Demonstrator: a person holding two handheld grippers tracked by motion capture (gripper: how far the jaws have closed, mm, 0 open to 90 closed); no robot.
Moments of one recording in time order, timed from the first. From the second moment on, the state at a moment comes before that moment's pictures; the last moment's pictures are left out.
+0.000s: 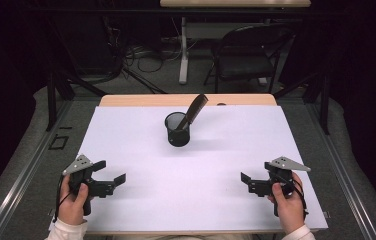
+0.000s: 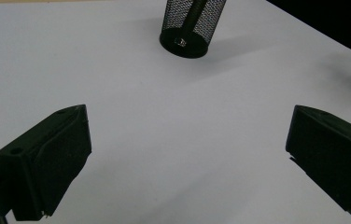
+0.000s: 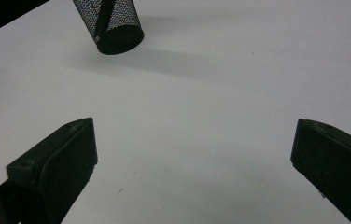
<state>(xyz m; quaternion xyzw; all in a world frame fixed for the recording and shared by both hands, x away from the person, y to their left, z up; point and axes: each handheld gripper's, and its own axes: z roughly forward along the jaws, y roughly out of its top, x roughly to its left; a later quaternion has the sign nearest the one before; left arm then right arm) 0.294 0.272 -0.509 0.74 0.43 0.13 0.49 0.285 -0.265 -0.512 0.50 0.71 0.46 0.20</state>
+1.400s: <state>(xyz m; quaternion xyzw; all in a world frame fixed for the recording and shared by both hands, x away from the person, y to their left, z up) 0.295 0.282 -0.532 0.74 0.44 0.15 0.49 0.274 -0.279 -0.539 0.51 0.69 0.46 0.22</state>
